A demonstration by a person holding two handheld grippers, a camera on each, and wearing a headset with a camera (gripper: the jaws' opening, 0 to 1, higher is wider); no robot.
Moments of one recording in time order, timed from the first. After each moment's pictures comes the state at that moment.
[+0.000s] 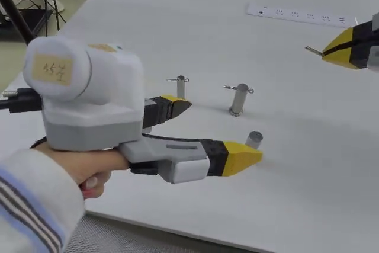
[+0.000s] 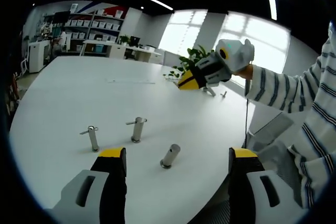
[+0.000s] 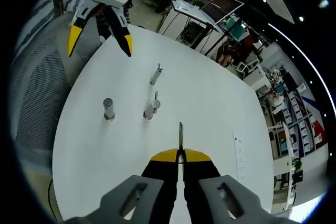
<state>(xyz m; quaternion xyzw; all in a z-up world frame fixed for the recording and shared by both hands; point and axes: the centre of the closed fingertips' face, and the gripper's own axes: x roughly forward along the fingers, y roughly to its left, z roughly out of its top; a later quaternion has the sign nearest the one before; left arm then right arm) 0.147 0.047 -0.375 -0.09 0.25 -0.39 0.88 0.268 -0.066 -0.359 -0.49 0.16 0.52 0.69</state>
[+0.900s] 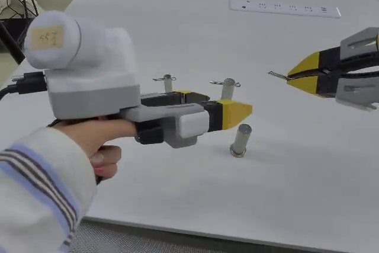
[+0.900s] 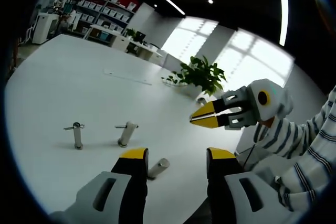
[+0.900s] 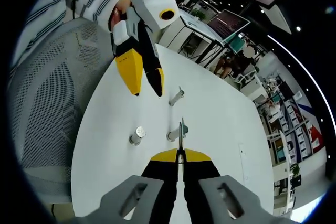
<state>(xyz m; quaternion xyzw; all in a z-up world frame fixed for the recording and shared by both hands) 0.162 0.026 -0.364 -0.20 0.27 -0.39 0.86 0.197 -0.035 -0.360 -0.48 0.12 0.52 0.70</state>
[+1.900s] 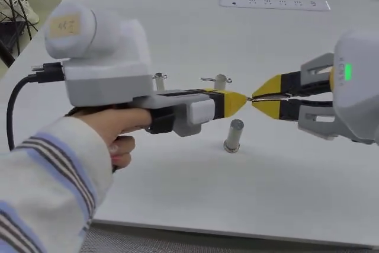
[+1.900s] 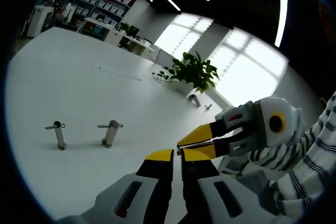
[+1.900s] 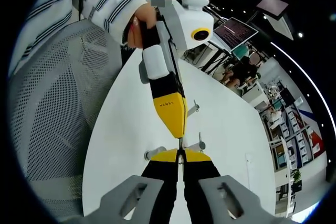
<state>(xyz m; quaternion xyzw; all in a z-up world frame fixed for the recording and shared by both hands) 0.167 0.002 -0.364 -0.22 0.28 -0.42 0.83 0.163 -0.008 -0.371 -0.47 0.10 0.54 0.70</state>
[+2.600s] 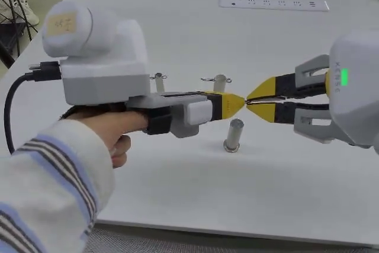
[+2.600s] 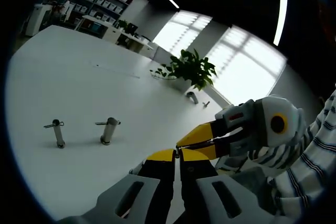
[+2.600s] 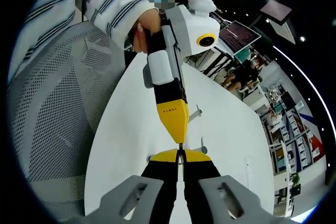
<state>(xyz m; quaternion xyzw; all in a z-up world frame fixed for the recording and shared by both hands) 0.161 0.001 -0.364 -0.21 0.29 -0.43 0.83 0.156 -0.003 -0.370 -0.47 0.09 0.54 0.69</state>
